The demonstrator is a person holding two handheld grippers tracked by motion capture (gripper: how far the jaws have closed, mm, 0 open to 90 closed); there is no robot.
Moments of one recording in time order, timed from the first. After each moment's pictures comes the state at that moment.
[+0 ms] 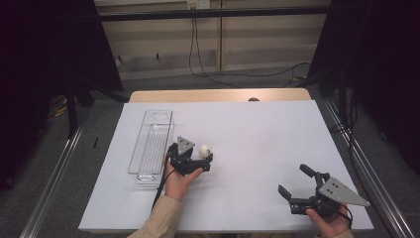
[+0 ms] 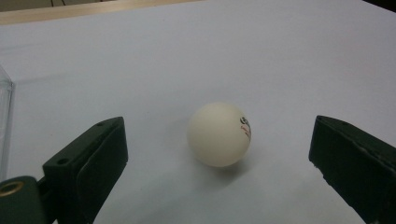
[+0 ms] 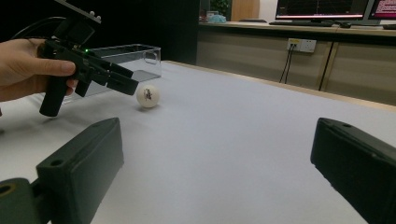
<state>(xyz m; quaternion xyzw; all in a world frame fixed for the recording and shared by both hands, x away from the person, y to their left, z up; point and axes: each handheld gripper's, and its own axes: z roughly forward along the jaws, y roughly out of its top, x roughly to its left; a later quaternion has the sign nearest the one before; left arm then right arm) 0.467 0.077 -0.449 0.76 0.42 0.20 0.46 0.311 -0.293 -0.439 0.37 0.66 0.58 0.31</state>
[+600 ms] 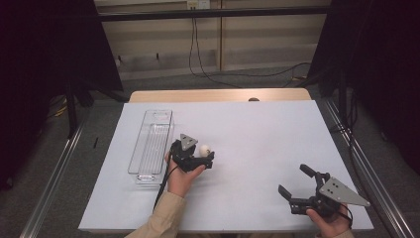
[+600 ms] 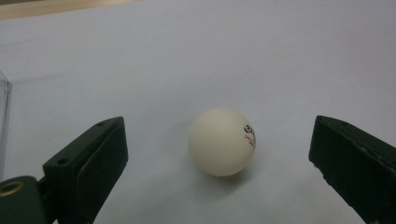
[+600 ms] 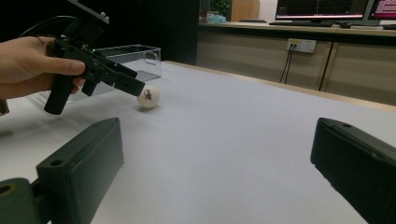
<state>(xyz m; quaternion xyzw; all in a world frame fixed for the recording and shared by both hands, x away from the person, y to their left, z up) 0.476 0.069 -0.447 0.77 0.43 0.20 0.44 0.310 -0.293 -0.439 0.37 0.66 0.58 0.31</state>
